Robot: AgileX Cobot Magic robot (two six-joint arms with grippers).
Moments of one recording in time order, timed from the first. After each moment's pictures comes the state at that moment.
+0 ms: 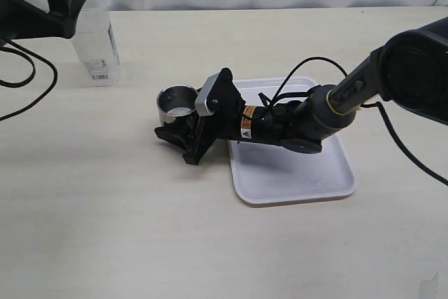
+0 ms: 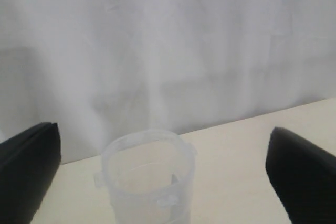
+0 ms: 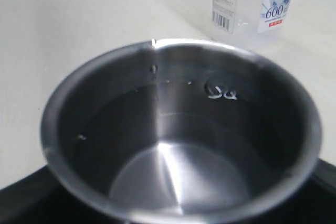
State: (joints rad) left arm -0.08 1.57 -0.61 0.31 -0.79 -0.16; right arm 0.46 2.40 -1.17 -0.85 -0.99 0.30
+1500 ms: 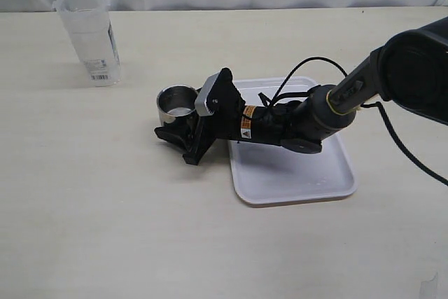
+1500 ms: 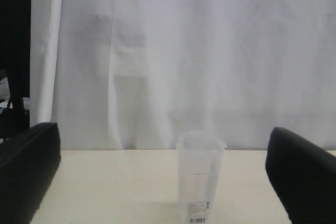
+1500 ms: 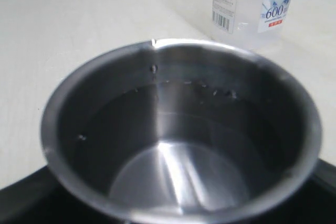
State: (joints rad) left arm -0.08 0.35 -0.40 0.31 0.14 -0.33; right arm 0.46 2.40 -1.17 -0.85 -0.99 0.30
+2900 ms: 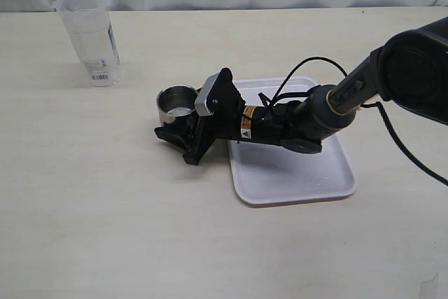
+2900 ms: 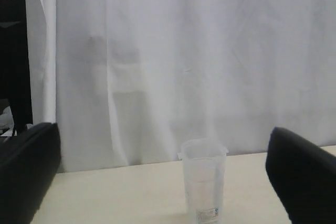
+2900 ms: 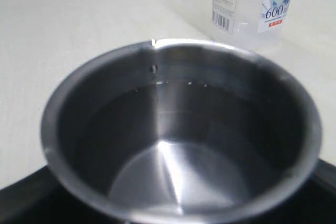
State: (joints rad) left arm -0.08 0.29 -0.39 0.07 0.15 0.01; right arm 0.46 2.40 -1.17 -0.85 -0.99 0.30
